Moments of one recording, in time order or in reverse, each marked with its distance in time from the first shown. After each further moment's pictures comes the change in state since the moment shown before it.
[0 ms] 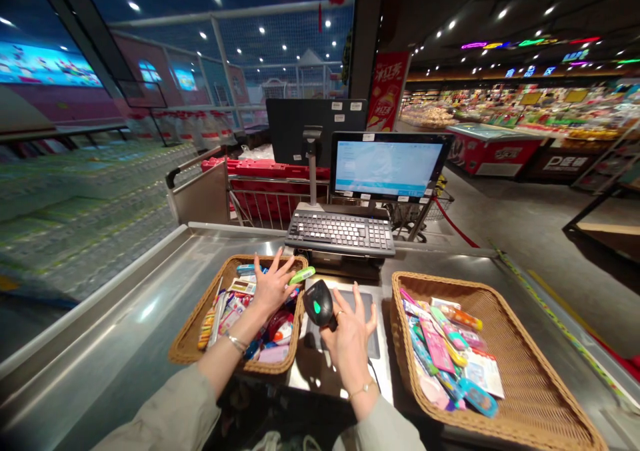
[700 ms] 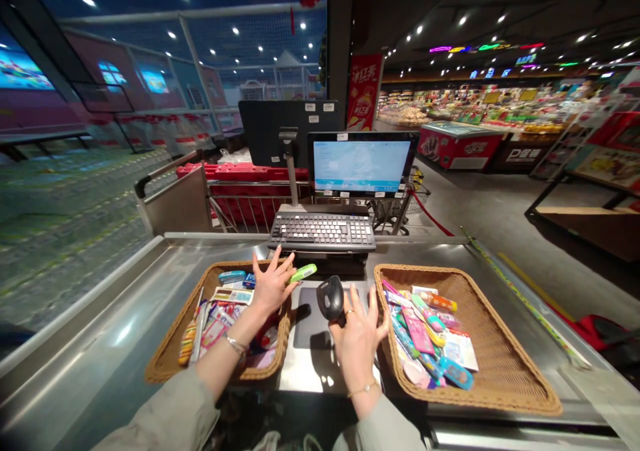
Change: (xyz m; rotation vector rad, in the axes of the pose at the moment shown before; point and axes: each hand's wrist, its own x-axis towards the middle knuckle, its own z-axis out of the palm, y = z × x) left_hand 0.026 0.031 0.008 -0.053 0.056 0.079; right_hand -0.014 0.037 -0.013 -0.281 0.205 0.096
